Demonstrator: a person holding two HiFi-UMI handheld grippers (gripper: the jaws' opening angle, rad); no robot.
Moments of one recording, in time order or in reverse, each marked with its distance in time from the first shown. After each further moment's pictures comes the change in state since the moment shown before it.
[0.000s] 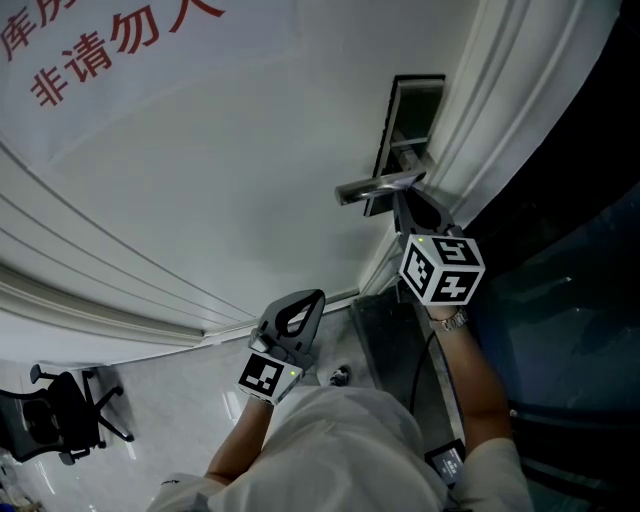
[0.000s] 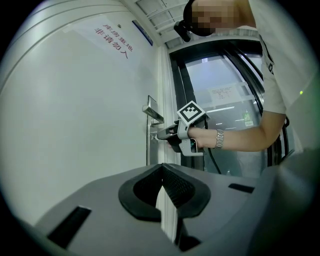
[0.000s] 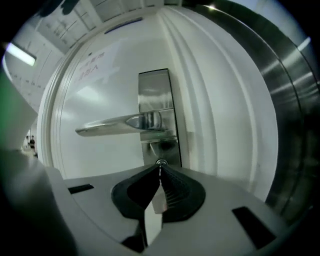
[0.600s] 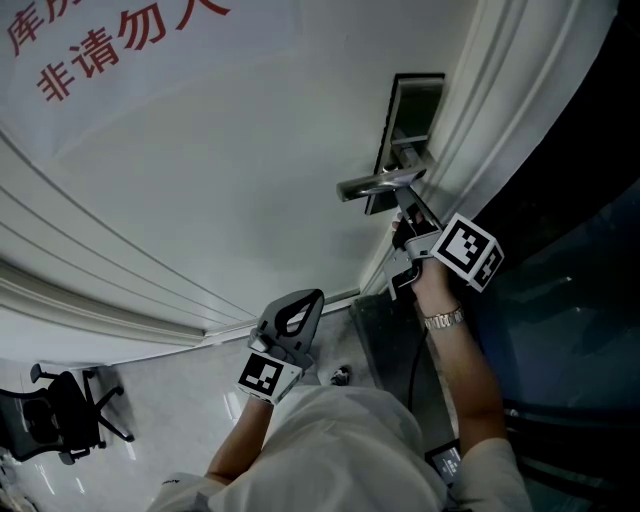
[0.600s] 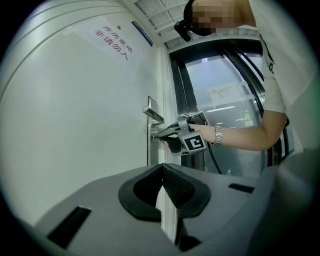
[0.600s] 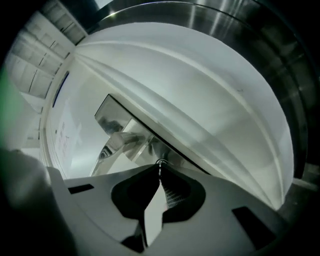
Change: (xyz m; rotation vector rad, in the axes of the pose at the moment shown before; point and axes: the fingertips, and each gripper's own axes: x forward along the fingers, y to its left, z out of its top) left arm -0.006 0.000 0.001 0.005 -0.004 0.007; right arm 0.000 -0.010 -0.005 0.775 -0.042 0.154
